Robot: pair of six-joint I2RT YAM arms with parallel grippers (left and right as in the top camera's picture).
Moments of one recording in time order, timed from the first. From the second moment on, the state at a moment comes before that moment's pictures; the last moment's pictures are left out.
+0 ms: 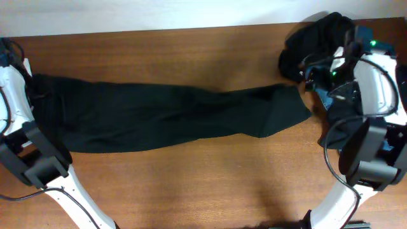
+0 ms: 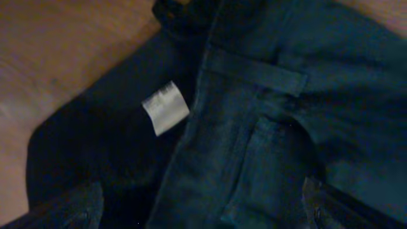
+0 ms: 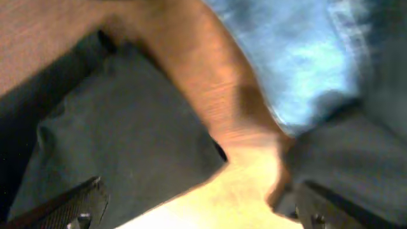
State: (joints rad) left arm 0.48 2.38 2.27 -1.17 -0.19 0.10; right arm -0.28 2.02 1.76 -1.21 -0.13 0.11
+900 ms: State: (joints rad) left arm 0.32 2.38 2.56 -1.45 0.13 0.04; right arm -0.29 2.05 1.38 -0.70 -0.47 0.05
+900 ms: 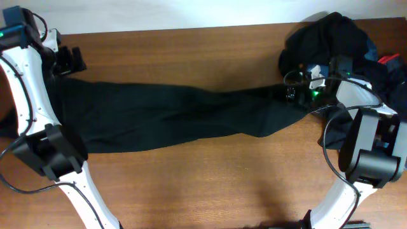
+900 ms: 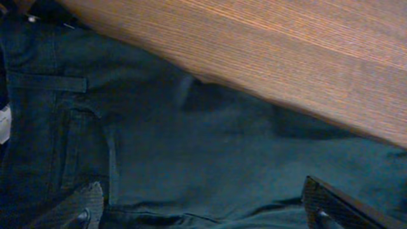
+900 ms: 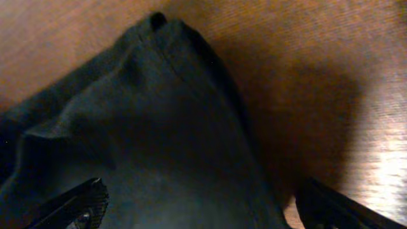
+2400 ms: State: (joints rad) left arm 0.31 2.31 2.57 -1.48 0.09 0.04; right arm -0.35 2.07 1.91 -1.28 -0.46 0.02
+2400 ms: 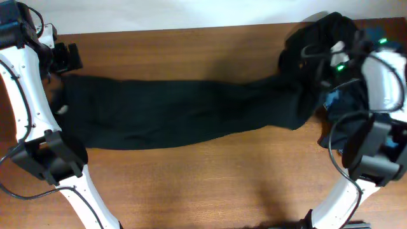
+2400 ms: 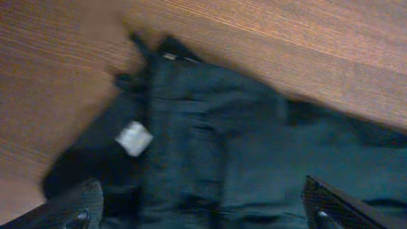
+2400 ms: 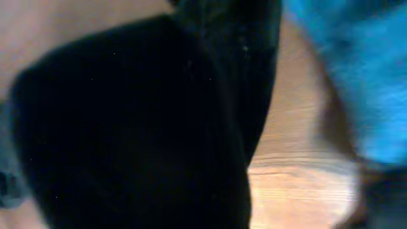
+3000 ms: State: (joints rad) left arm 0.31 2.31 2.57 -1.48 0.09 0.04; right arm -0.02 2.07 2.28 -1.41 -0.33 0.00
